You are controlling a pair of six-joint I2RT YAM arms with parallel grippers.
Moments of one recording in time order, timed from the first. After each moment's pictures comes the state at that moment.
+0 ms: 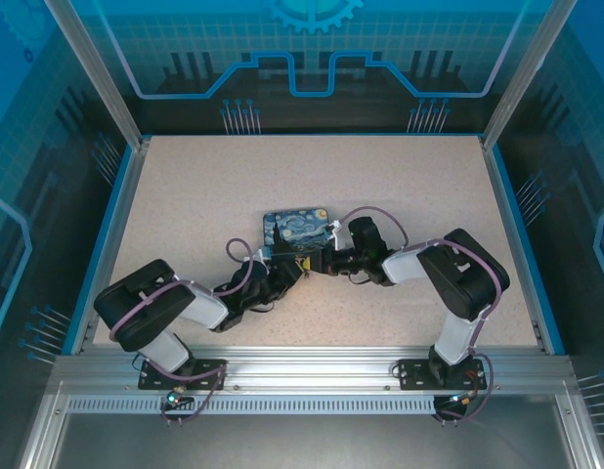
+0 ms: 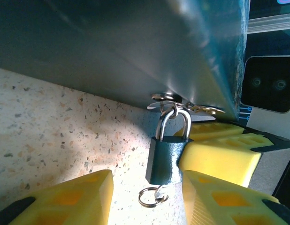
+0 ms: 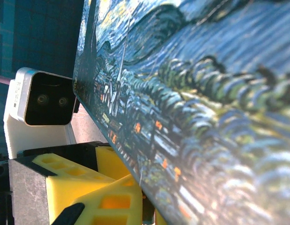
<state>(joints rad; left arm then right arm) -0.73 1.60 0.28 0.88 0.06 -1.38 0.56 1.79 0.67 0.49 -0.73 0.74</state>
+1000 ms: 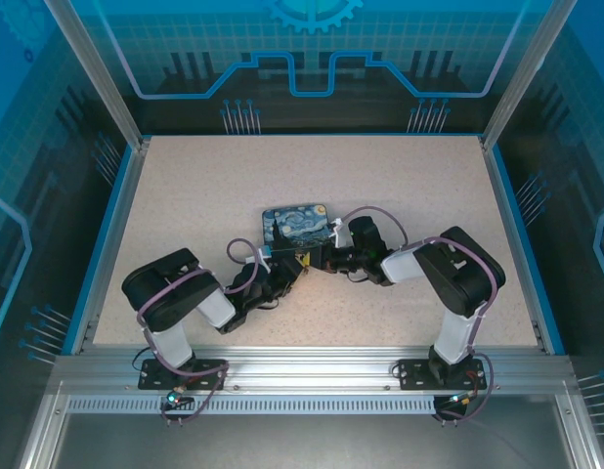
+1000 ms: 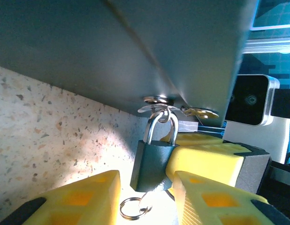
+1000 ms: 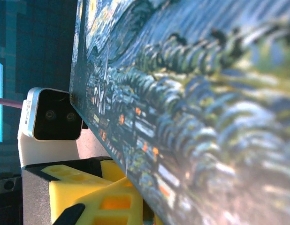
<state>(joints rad) -0.74 1.77 0.28 1.15 0.02 -1.47 0.56 1.82 0.67 0.56 -0.70 0.84</state>
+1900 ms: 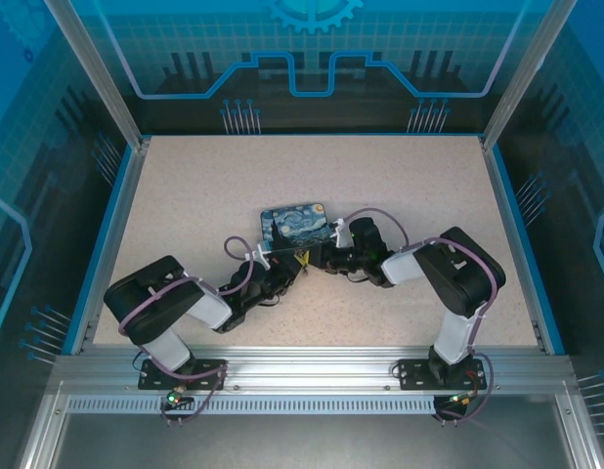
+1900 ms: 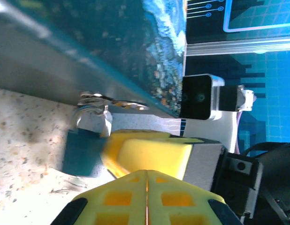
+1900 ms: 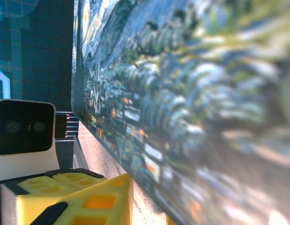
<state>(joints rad) -0.75 1.65 0.28 1.09 -0.01 -1.45 0.56 1.81 0.65 0.59 -0.68 0.92</state>
